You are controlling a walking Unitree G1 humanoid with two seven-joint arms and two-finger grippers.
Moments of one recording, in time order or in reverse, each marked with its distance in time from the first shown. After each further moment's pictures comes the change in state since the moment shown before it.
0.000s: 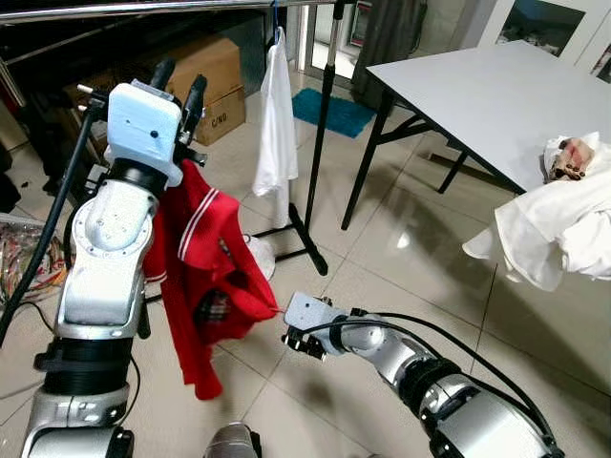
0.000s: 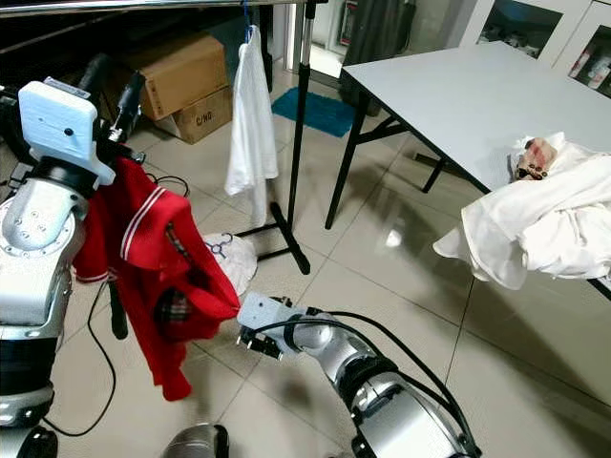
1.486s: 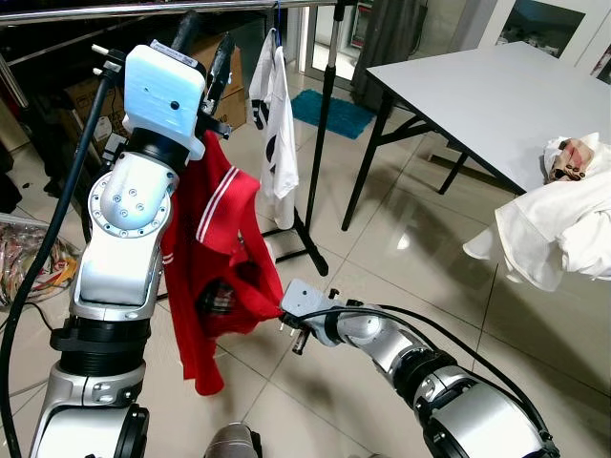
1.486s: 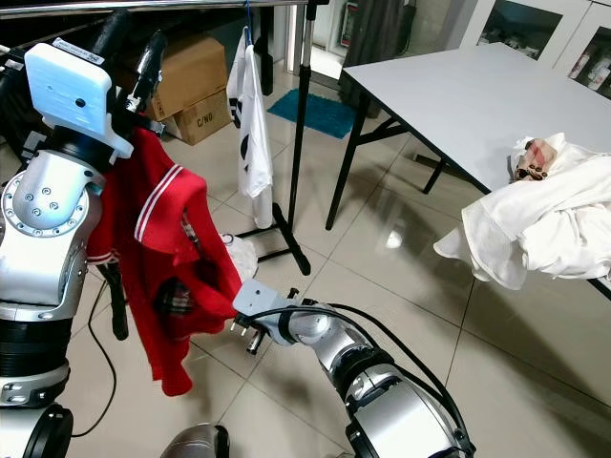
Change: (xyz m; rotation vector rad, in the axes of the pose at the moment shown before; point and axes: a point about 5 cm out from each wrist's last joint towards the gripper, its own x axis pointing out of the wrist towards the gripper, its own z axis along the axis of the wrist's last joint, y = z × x) left arm 0.016 -0.009 0.029 -0.003 -0.119 -0.027; right arm -0.002 -0.009 0.014 0.044 -0.087 0.049
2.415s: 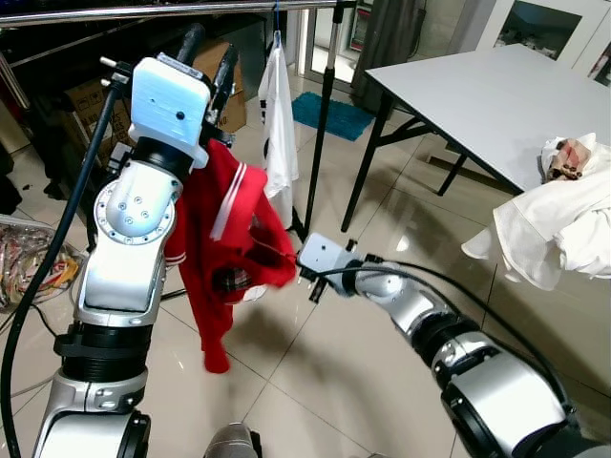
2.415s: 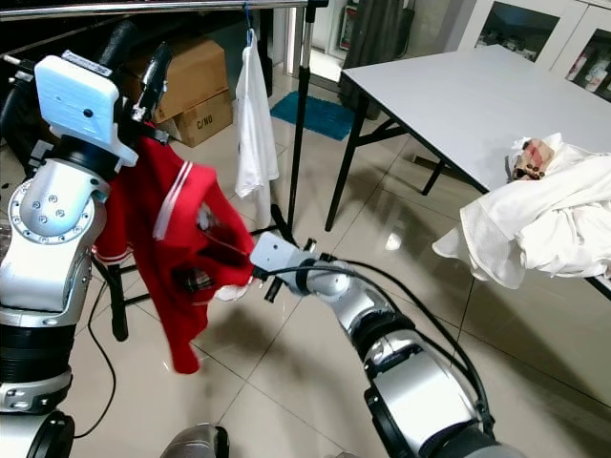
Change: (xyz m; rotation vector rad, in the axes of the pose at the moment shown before) left arm -0.004 -0.005 -0.005 -0.009 0.017 -0.007; right arm -0.028 -0.066 0.033 -0.230 -0.061 -0.218
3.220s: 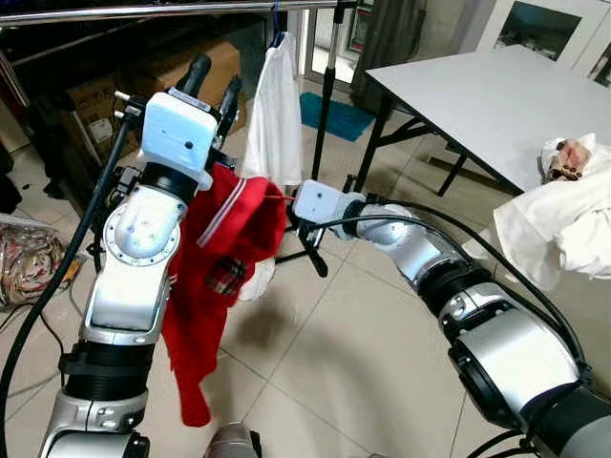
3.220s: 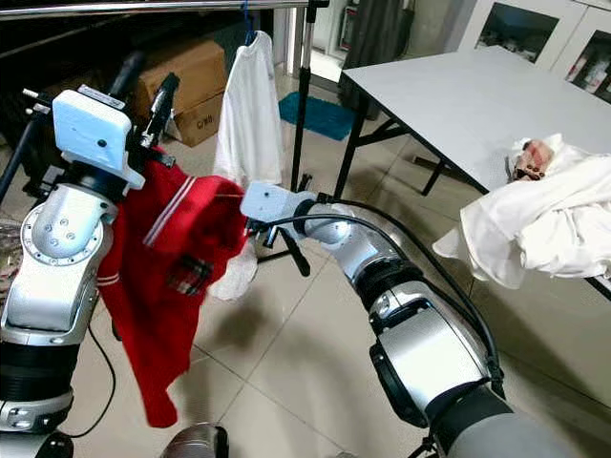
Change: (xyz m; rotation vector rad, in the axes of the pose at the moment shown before) left arm -0.017 -0.010 -0.013 0.014 0.029 -0.006; right arm -0.008 -0.062 0.052 -0.171 -0.111 -0.117
